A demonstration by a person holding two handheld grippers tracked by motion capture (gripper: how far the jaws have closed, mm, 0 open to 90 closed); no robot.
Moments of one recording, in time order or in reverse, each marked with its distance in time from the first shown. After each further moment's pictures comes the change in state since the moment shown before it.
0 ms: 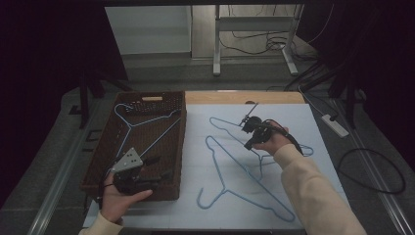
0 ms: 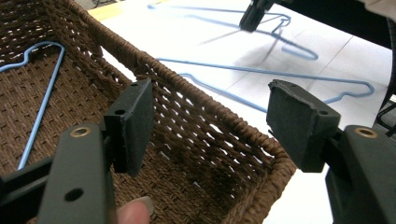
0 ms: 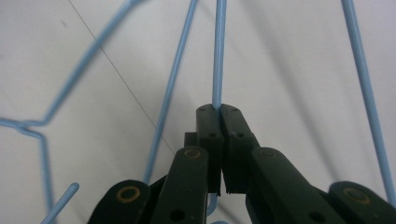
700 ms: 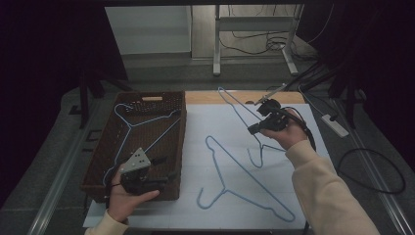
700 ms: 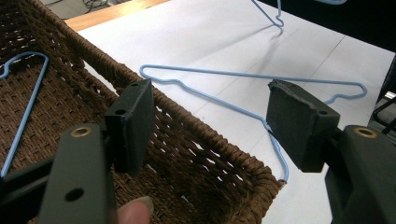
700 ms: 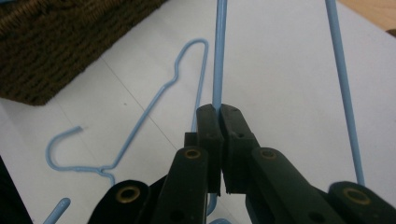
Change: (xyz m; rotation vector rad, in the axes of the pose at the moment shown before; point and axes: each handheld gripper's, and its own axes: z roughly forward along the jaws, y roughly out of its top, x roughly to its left) left arm -0.011 0.006 0.011 -0.003 -0.016 0.023; right arm 0.003 -0.007 -0.078 -0.281 0.034 0.128
